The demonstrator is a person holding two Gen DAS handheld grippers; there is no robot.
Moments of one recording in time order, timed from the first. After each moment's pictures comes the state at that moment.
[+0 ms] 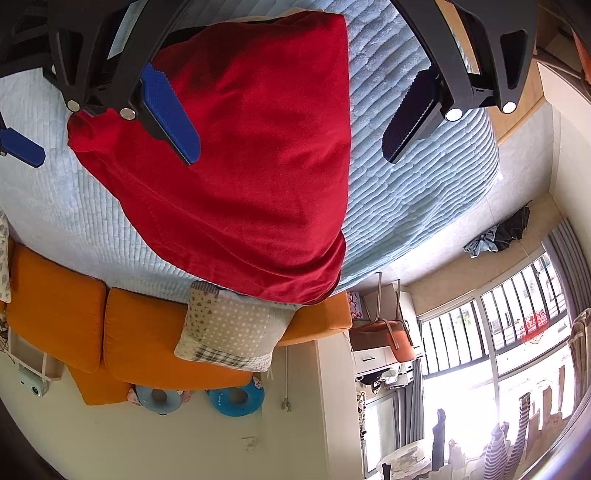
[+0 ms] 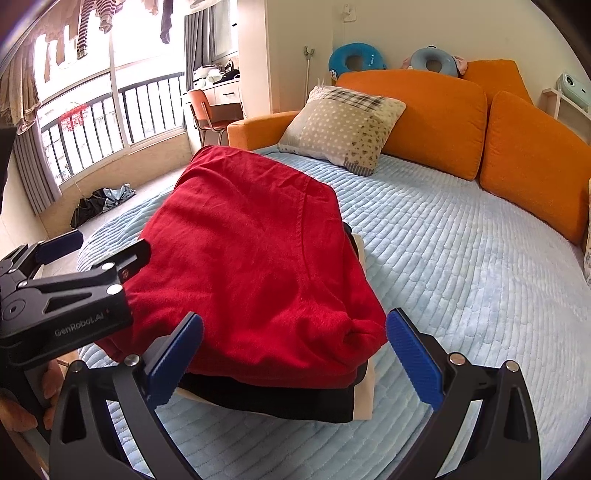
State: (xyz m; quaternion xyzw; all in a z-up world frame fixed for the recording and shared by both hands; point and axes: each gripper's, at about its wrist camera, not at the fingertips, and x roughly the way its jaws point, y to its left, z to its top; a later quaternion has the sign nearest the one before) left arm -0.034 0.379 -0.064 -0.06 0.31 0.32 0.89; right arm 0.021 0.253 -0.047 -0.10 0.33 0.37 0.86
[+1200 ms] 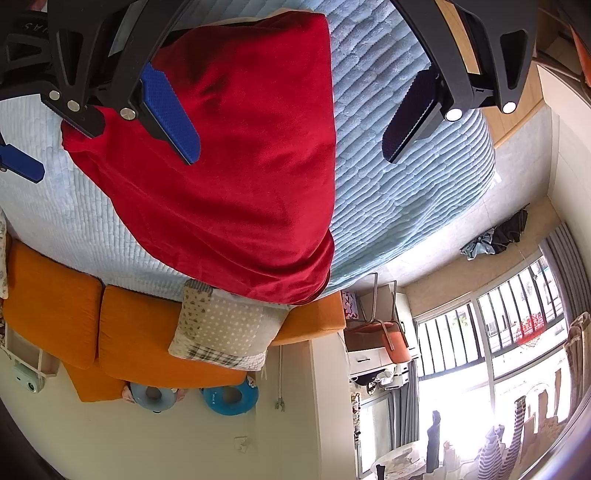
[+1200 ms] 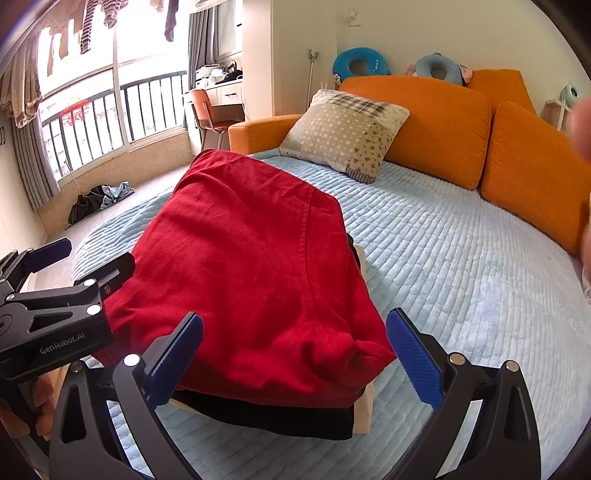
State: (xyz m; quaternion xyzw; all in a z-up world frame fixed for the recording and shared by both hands) left arm -0.049 0.390 -0.064 -0.07 0.30 0.32 0.89; right arm 0.027 0.270 -0.042 -0.12 0.31 0.36 0.87
